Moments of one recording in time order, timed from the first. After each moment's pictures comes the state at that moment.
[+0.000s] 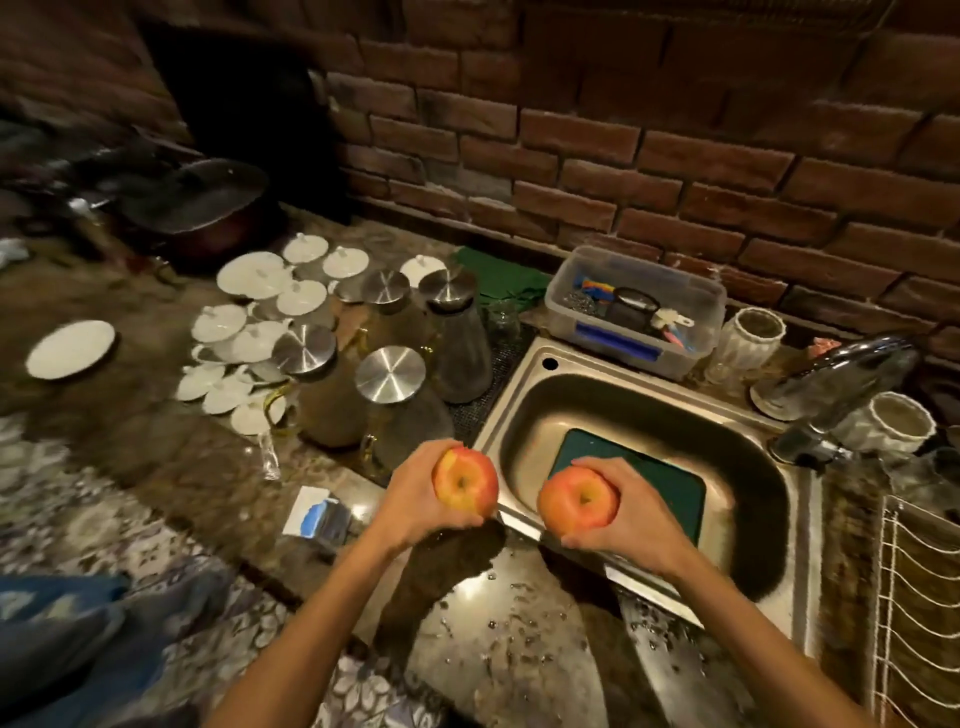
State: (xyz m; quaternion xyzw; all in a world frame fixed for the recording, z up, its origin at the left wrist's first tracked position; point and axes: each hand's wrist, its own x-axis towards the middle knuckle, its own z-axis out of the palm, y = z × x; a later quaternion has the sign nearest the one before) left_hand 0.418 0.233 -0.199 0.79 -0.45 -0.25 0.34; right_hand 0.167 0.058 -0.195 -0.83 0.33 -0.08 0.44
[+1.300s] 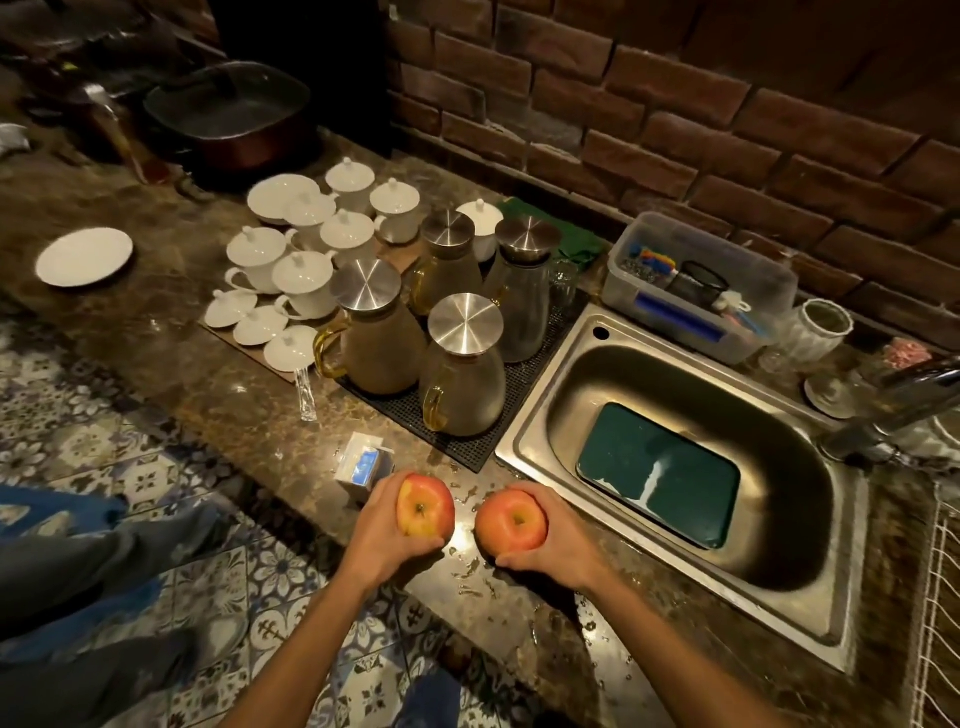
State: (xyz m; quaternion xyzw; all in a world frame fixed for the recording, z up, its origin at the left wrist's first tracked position) left_hand 0.443 0.361 -0.280 0.84 -0.27 -0.31 0.35; right_hand 0.257 0.177 -0.279 -0.81 0.32 0.04 0.49
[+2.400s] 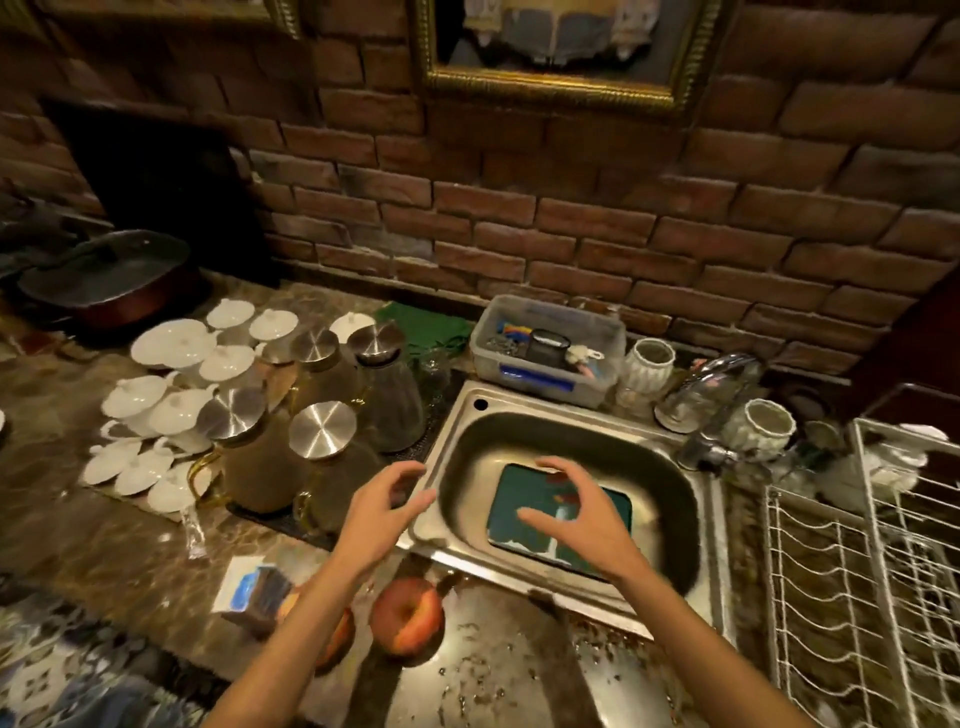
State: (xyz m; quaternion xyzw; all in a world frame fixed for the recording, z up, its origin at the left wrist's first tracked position) left_hand 0.396 0.206 -0.159 0.76 -0.39 -0.27 0.44; right_hand 0.155 0.062 -0.164 -0.75 0.39 -0.20 0.50
